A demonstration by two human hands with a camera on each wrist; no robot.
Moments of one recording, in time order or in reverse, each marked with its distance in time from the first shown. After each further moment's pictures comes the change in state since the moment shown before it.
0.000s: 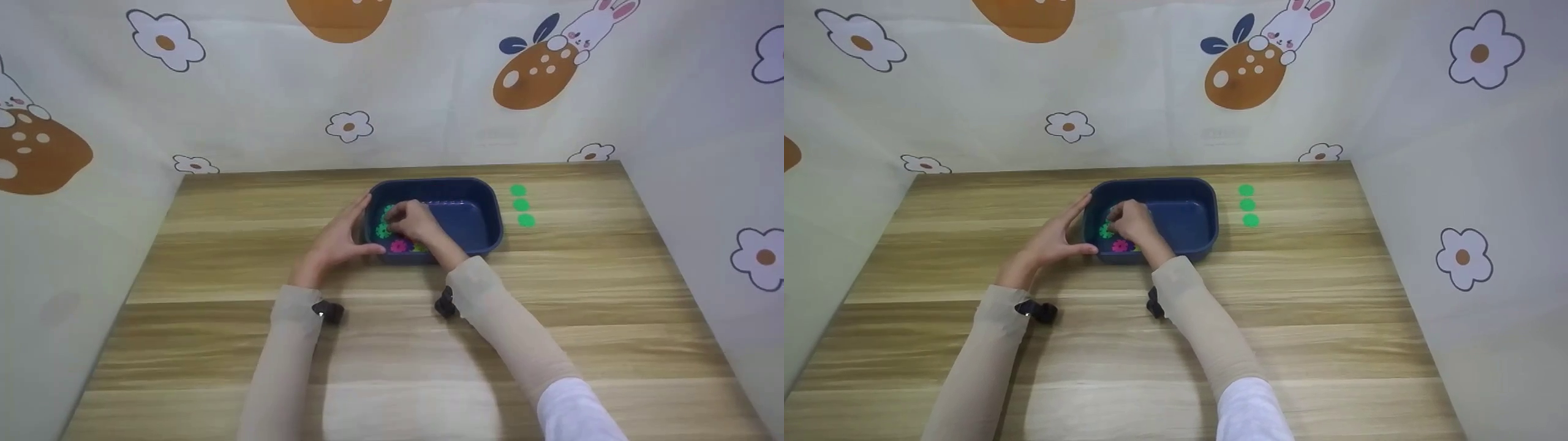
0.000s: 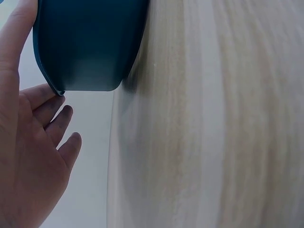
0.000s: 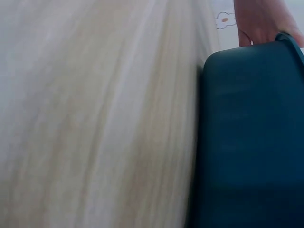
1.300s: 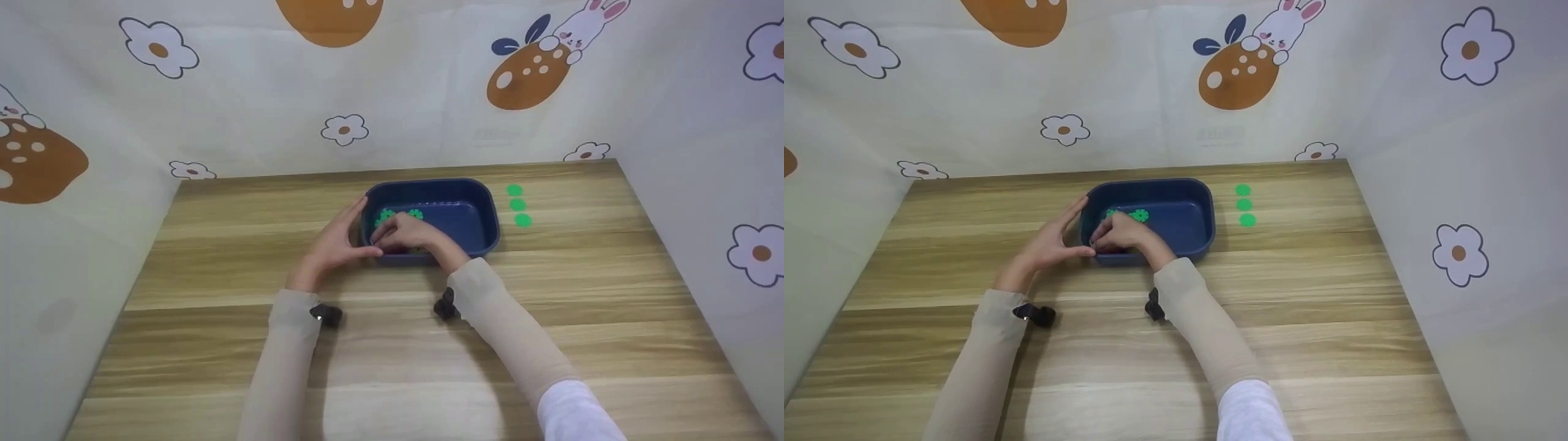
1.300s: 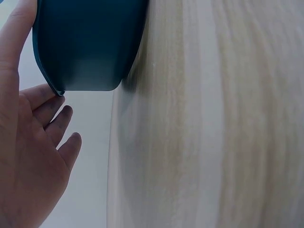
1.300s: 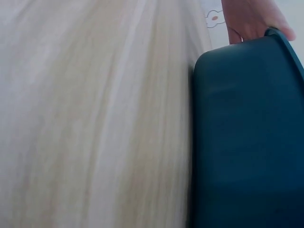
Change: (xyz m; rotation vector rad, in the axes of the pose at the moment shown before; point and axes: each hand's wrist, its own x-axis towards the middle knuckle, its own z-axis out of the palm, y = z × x) left_hand 0.002 -0.002 -0.001 0.020 0.008 0.034; right_hand -0.006 0.005 -0.003 0.085 -0.321 -0.124
